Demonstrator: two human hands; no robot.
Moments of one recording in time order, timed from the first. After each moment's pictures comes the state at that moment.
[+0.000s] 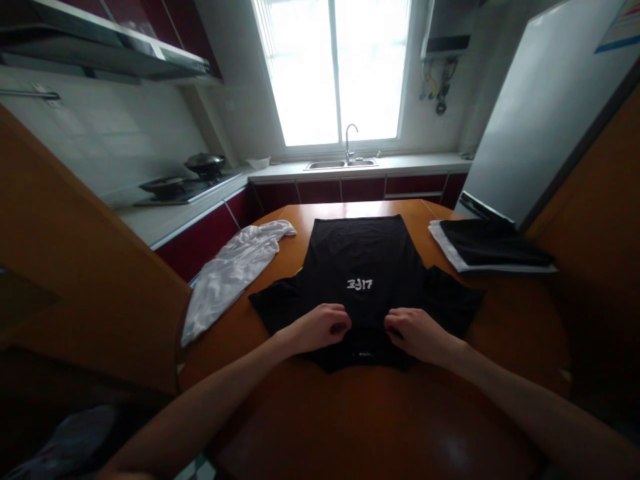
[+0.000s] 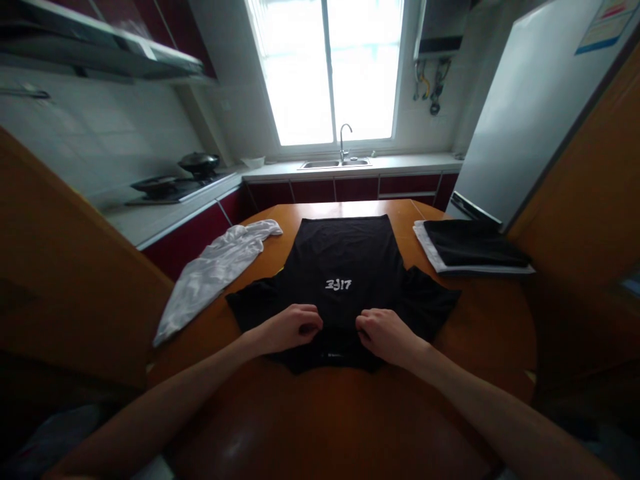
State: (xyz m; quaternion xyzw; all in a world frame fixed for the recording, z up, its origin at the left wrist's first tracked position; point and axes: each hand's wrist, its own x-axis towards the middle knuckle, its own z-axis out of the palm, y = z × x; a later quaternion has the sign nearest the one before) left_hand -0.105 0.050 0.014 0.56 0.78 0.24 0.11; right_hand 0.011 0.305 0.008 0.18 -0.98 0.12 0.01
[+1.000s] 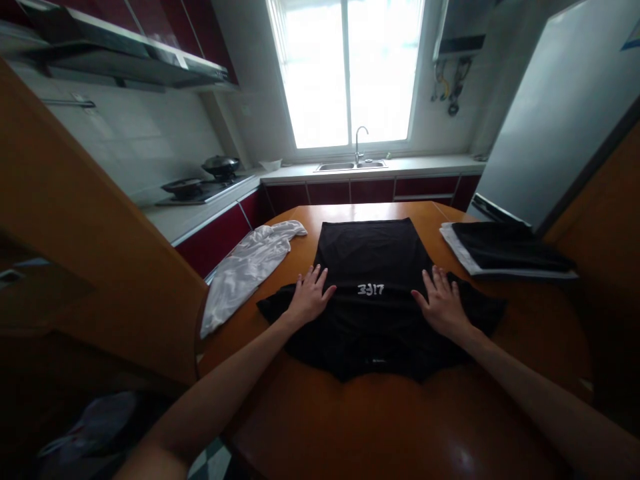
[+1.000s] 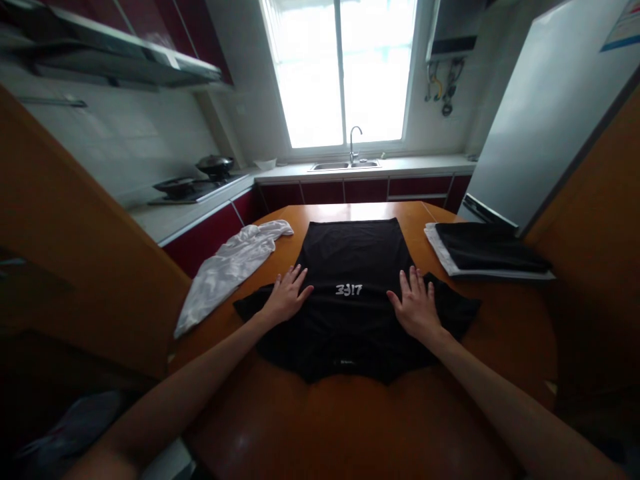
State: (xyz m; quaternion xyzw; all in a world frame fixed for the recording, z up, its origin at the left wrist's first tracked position) left_hand -0.173 0.026 -0.029 0.26 0.96 0.07 -0.05; right_hand -0.030 0.358 -0.053 -0.14 -0.98 0.07 0.14
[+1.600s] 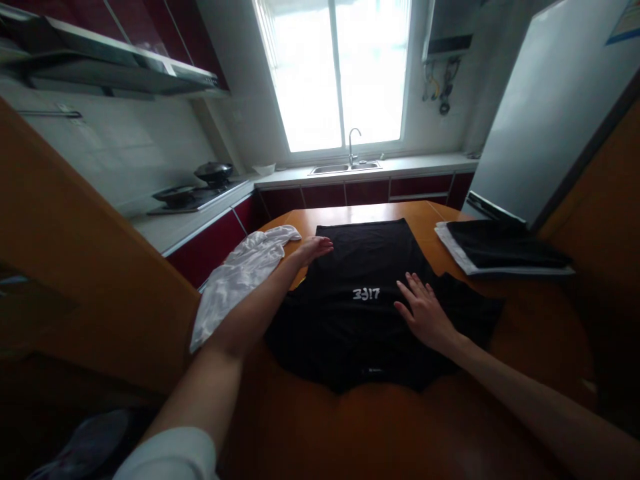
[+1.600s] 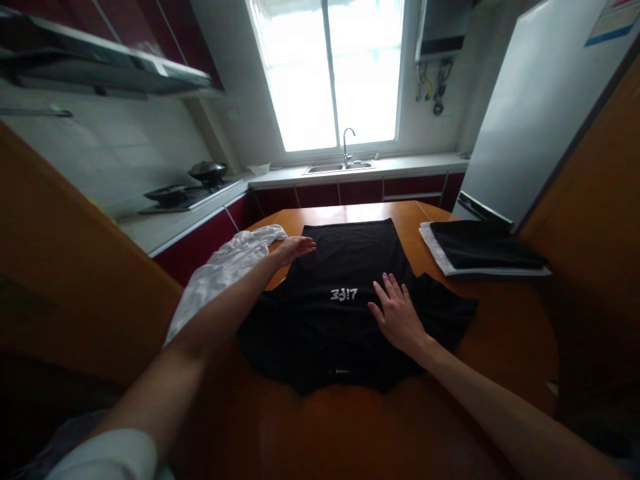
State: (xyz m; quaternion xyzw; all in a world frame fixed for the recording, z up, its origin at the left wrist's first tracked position) left_hand -0.336 0.088 0.020 0.05 0.69 0.69 0.21; right_hand -0.028 0.329 -0.048 -0.01 -0.97 0.13 0.21
